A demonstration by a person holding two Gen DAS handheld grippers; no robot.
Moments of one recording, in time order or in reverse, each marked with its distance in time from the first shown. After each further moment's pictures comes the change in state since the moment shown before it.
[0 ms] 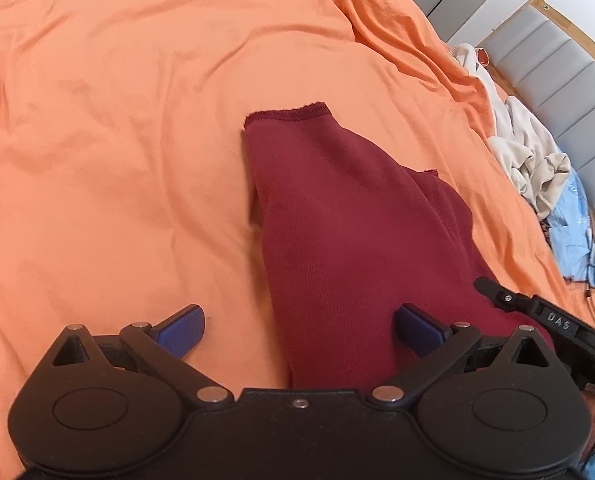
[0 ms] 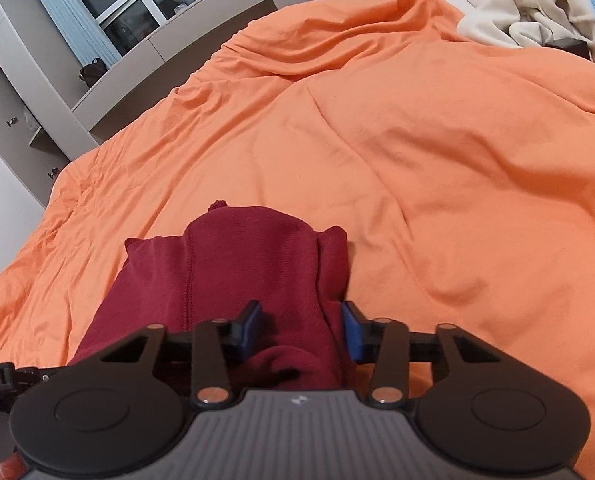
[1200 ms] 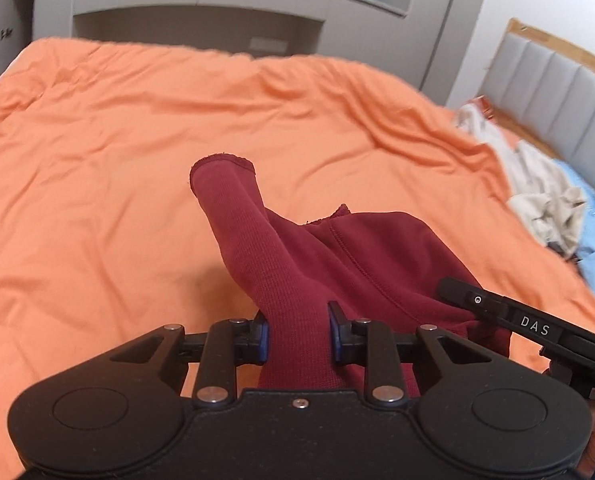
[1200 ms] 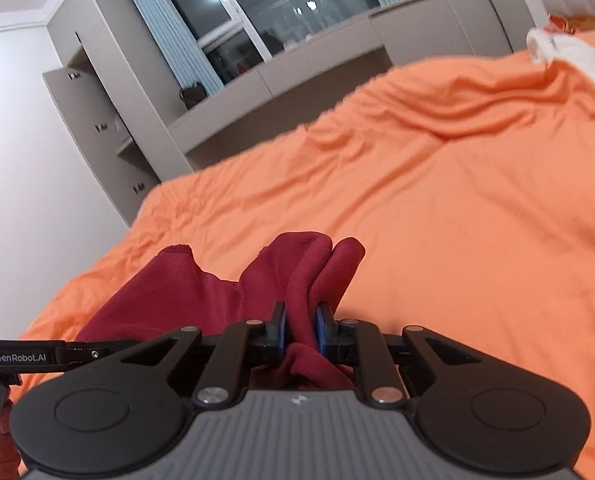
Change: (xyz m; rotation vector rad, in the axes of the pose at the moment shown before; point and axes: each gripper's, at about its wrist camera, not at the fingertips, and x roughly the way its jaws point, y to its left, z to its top) left arm -0.105 -0.006 0.065 0.197 -0.253 0.204; right arm 0.039 0.155 0.014 -0.147 -0.145 0.223
